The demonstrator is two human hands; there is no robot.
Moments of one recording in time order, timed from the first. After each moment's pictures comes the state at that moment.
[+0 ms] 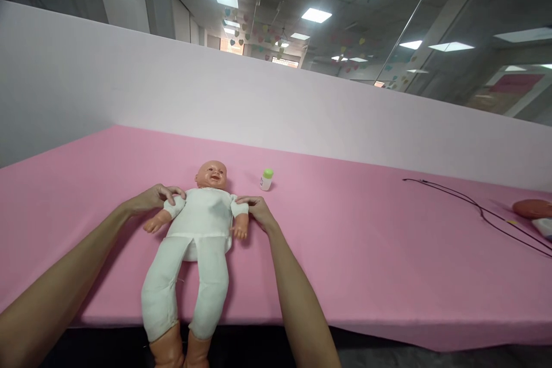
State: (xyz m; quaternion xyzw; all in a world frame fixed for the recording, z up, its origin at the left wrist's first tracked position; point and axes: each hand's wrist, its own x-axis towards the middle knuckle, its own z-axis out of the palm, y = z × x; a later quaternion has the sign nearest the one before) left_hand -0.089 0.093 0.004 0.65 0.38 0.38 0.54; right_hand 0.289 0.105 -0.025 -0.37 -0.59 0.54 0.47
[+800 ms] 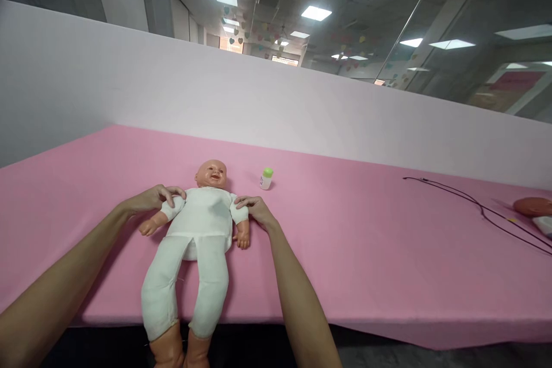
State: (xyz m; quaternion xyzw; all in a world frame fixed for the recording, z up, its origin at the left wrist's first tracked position) left_hand -0.096 0.093 0.006 0.70 0.37 0.32 0.52; right_hand 0.294 0.110 -0.032 -0.35 -0.61 0.57 0.43
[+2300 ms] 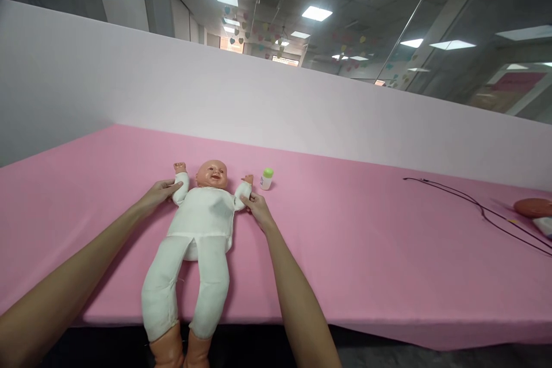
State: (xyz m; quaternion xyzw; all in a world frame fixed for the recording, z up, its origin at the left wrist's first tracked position) left_hand -0.072 0.103 -0.016 0.54 0.46 0.49 0.51; right_hand 0.284 0.107 -0.026 -0.42 -0.56 0.53 0.48
